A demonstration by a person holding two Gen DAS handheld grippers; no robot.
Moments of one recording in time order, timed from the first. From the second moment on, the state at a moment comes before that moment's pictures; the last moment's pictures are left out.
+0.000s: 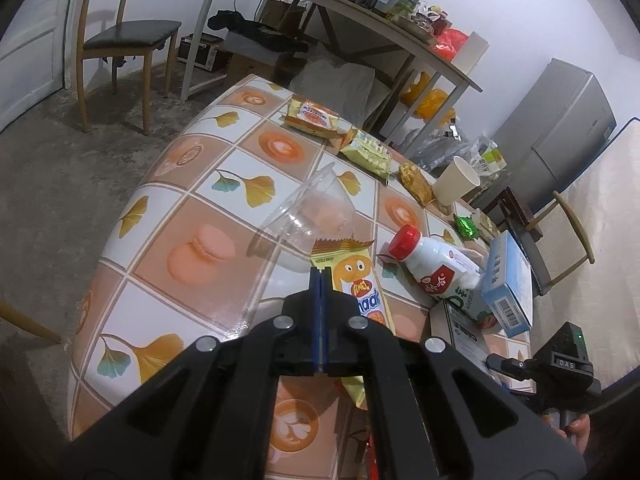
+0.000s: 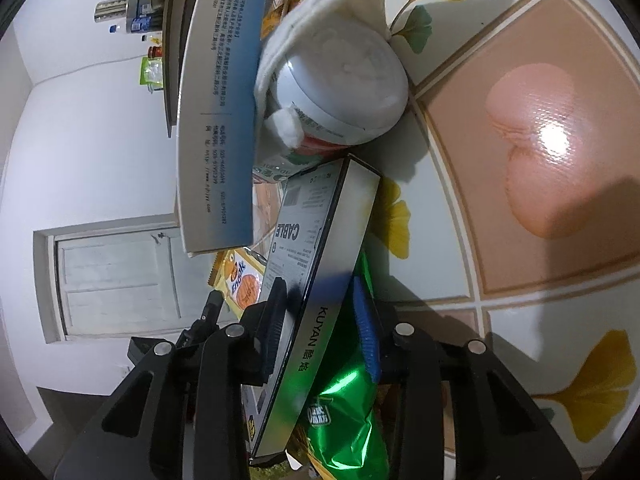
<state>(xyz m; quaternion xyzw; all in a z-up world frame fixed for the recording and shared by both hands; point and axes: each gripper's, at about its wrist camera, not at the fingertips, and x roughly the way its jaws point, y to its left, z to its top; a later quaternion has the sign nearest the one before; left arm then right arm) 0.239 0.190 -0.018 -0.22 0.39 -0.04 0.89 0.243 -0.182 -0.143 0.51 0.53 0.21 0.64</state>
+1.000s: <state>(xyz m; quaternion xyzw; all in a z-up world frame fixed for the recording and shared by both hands) 0.227 0.187 0.000 -0.22 0.36 -0.04 0.90 0.192 -0.248 -0.169 0.61 0.50 0.23 0.57</state>
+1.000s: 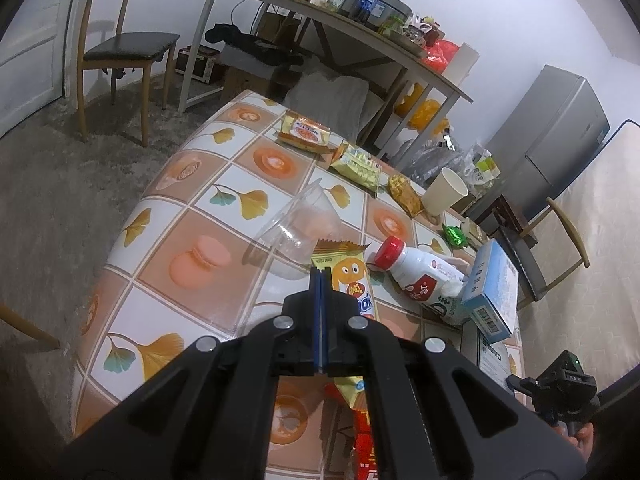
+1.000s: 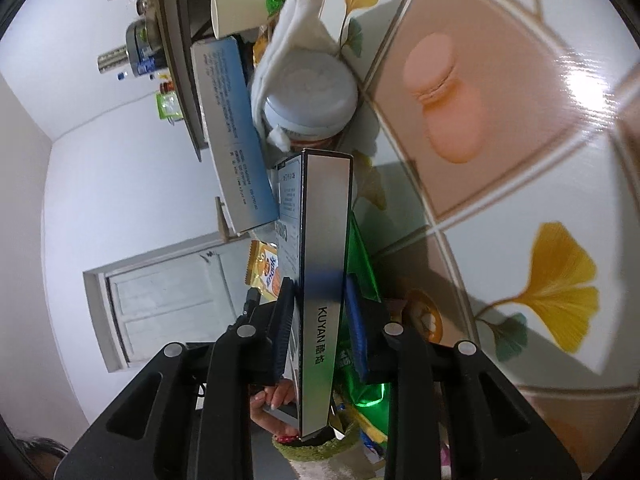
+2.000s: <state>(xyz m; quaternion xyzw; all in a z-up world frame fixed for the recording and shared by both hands) 0.177 0.114 0.076 -0.16 0.30 -0.11 0.93 0.083 -0.363 -0.159 0.68 0.38 0.21 0.59</state>
